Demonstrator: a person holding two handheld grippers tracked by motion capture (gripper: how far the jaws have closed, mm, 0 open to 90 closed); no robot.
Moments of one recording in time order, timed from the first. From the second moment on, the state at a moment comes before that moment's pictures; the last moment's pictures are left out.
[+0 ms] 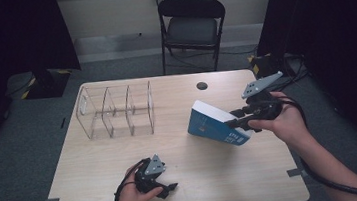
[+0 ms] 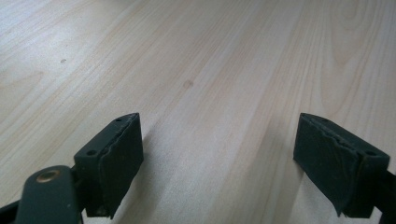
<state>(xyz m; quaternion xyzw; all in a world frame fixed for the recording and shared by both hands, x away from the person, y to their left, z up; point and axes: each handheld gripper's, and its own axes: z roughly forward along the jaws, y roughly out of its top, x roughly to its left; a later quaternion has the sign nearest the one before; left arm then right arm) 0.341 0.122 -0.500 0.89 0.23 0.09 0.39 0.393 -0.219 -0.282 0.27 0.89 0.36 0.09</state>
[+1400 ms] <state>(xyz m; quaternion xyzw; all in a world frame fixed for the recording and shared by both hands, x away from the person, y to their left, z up) 0.341 0.123 -0.500 0.89 0.23 0.09 0.39 0.448 -0.220 -0.272 0.31 0.87 0.36 0.08</state>
